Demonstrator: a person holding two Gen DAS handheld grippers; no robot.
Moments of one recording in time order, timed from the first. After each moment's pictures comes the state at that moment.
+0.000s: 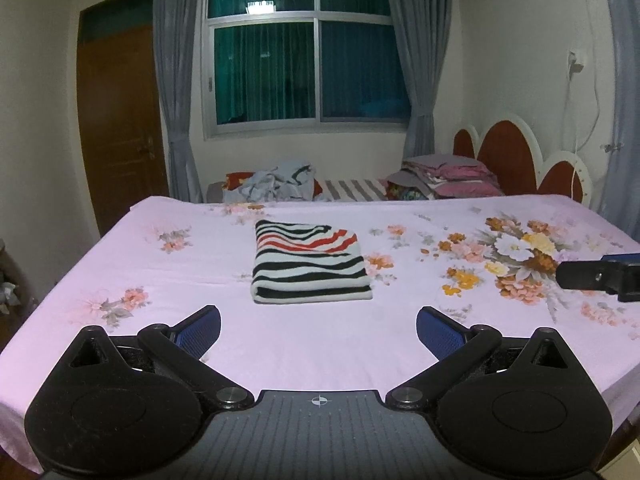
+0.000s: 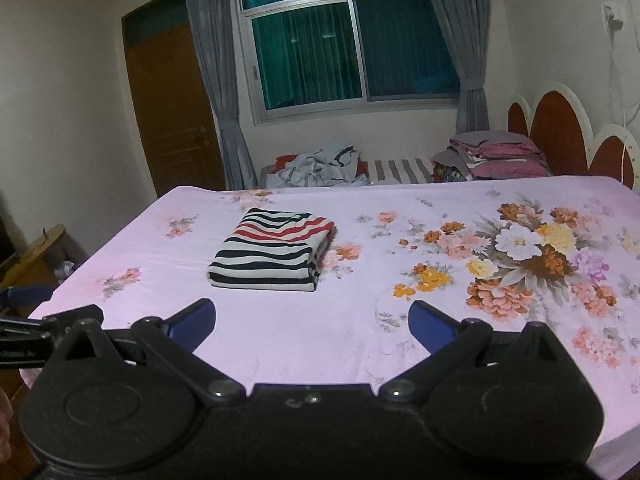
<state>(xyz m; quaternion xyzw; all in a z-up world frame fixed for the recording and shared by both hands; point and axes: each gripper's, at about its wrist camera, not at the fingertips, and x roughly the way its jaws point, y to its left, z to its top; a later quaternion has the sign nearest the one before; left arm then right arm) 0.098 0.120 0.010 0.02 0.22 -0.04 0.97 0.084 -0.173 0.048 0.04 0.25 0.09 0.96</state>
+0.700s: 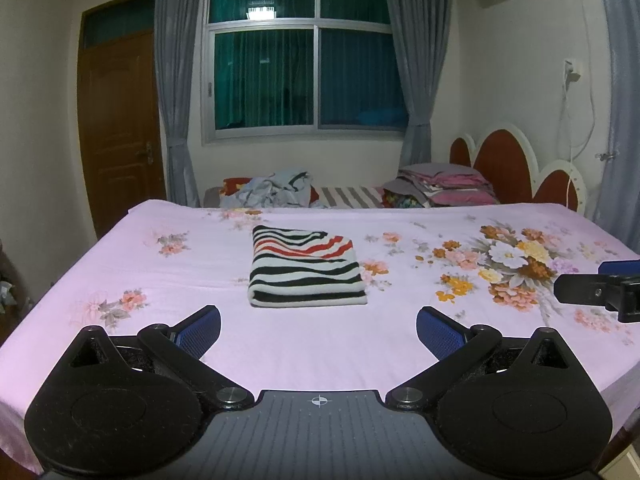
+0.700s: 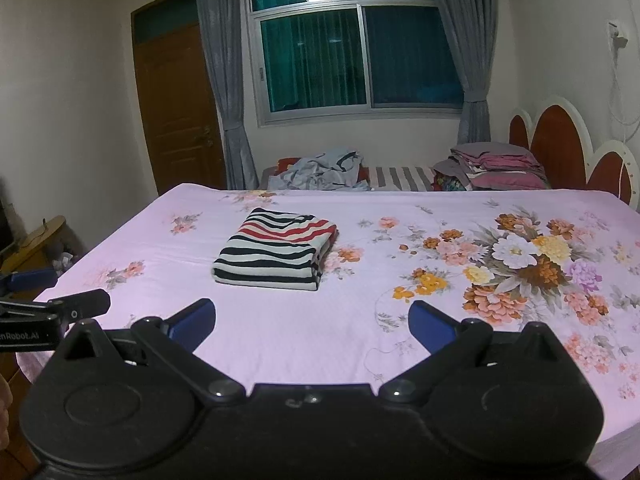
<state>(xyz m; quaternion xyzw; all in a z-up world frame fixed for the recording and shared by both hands) 0.087 0.115 0.012 0.01 0.21 -0.04 0.98 0.066 -0.166 0.053 0.02 0.24 0.09 0.97</state>
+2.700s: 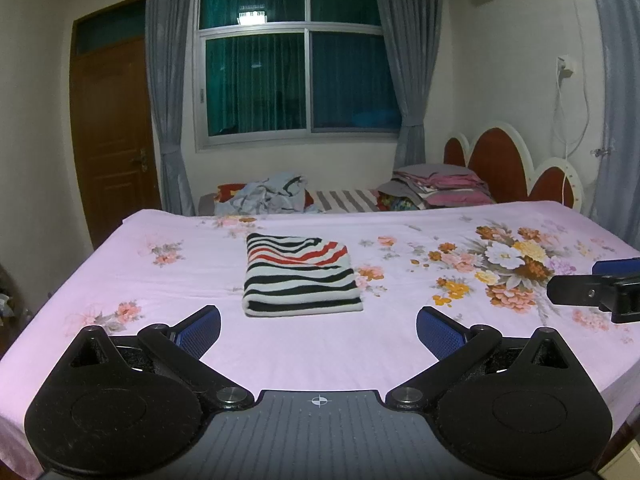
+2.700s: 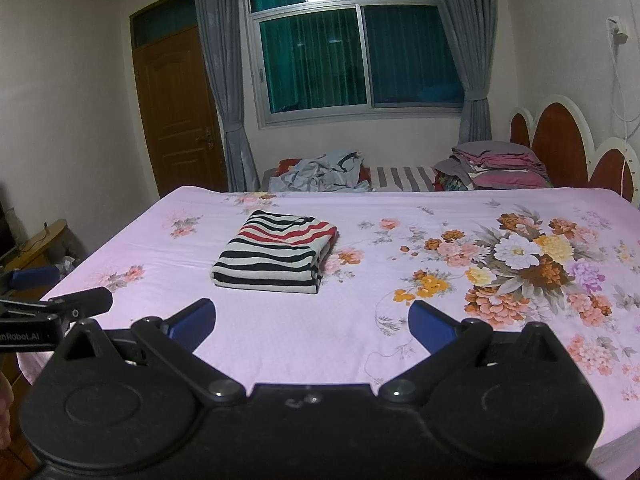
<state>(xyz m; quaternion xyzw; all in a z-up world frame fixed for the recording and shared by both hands) 0.092 0.110 0.017 0.02 0.20 -0.05 0.98 0.071 -0.170 0.053 0.02 0.24 0.10 0.96</state>
